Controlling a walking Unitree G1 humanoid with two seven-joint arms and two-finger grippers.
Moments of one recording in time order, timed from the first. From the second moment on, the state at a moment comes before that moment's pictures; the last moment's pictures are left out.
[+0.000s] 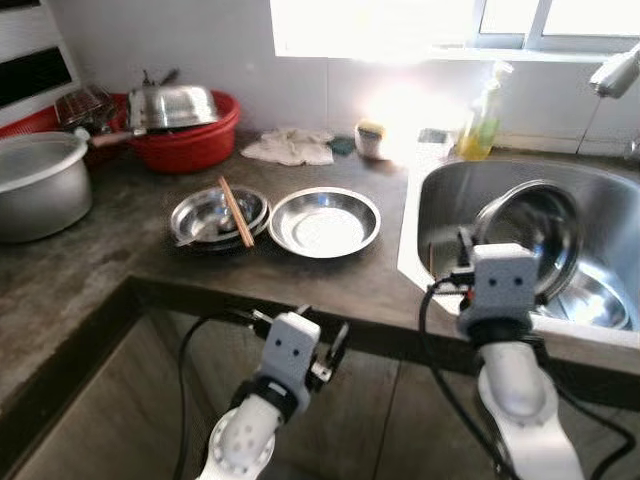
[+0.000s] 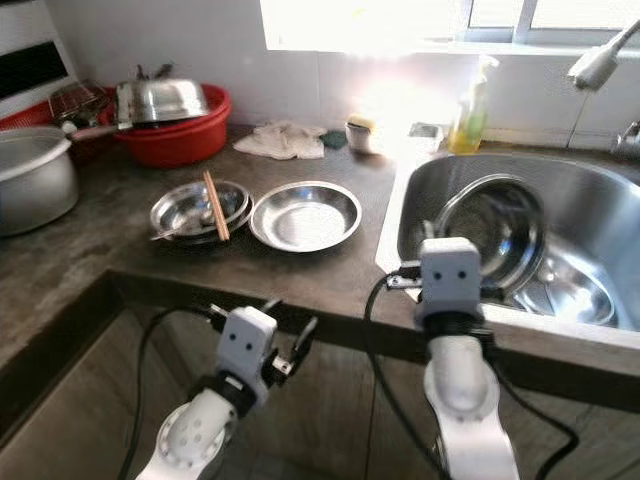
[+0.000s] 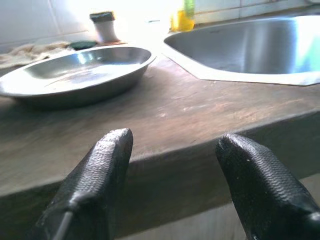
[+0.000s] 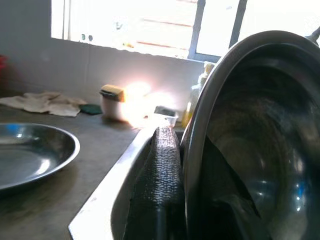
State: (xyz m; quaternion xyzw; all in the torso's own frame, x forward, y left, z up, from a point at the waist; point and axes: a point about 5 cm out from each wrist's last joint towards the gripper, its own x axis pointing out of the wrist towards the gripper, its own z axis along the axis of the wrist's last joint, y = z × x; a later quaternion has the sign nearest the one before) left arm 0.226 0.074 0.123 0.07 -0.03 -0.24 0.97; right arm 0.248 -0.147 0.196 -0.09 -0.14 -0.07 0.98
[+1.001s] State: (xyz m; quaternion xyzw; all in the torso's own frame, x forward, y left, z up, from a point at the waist) left arm 0.226 0.076 0.122 0.05 -0.02 -0.23 0.97; right arm 0.274 -0.160 0.219 -0.10 -0.15 -0.06 0.98
